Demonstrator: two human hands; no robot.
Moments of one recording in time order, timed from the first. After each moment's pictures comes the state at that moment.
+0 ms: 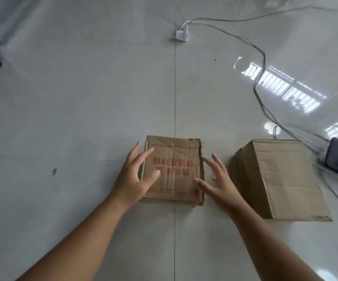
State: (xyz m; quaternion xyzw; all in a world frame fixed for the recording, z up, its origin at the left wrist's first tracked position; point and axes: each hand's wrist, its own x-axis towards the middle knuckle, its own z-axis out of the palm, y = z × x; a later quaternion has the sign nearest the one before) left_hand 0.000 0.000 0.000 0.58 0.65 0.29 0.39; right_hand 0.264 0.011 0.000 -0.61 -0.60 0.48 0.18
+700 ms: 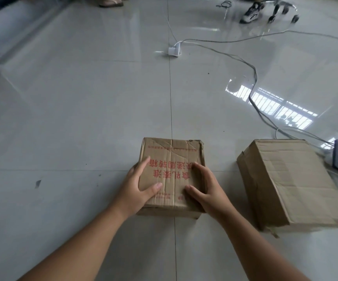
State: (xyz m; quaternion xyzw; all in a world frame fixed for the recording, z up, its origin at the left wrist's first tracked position) left_hand 0.001 -0.002 -0.075 0.58 0.64 0.29 0.41; right_hand 0.252 0.010 -0.084 -0.58 -0.57 0.50 0.29
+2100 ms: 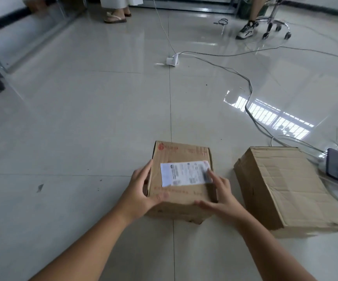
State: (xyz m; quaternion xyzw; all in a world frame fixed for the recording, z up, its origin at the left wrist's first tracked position) left_hand 0.015 -0.015 -0.051 0.58 0.60 0.31 0.45; right_hand 0.292 0.002 -0.068 -0.57 -0.61 0.50 0.22
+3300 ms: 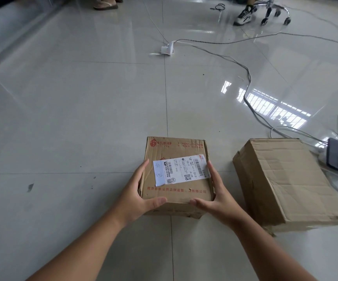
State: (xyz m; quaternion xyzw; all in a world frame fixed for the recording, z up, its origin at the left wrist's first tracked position) left_hand 0.012 -0.011 -0.084 0.53 0.56 0.34 0.55; right_hand 0.290 0.001 -0.090 -0.50 -0.57 0.58 0.29
